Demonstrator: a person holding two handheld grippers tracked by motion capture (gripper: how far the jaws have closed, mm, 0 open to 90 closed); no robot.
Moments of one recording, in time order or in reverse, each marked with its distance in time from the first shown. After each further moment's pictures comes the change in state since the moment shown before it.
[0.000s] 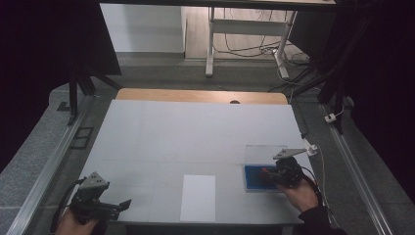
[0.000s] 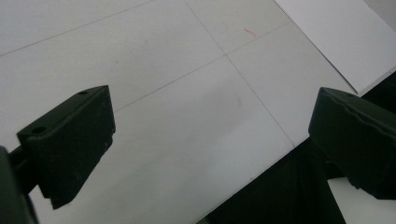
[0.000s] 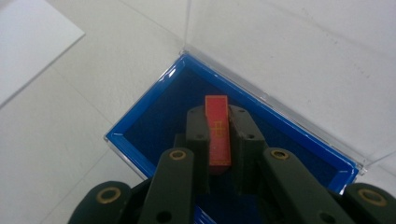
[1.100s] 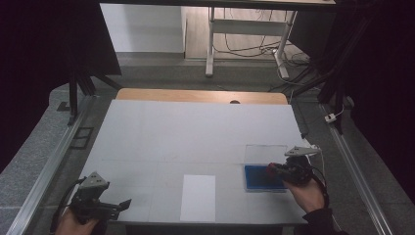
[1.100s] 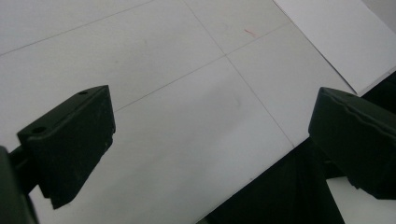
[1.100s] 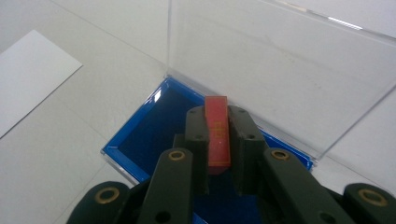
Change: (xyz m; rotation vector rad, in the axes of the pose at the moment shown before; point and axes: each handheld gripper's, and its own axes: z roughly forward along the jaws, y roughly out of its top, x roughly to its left) left arm 0.001 0.000 0.000 0.002 -0.006 -0.002; right arm -0.012 -0.004 -0.023 -0.112 -0.017 0.101
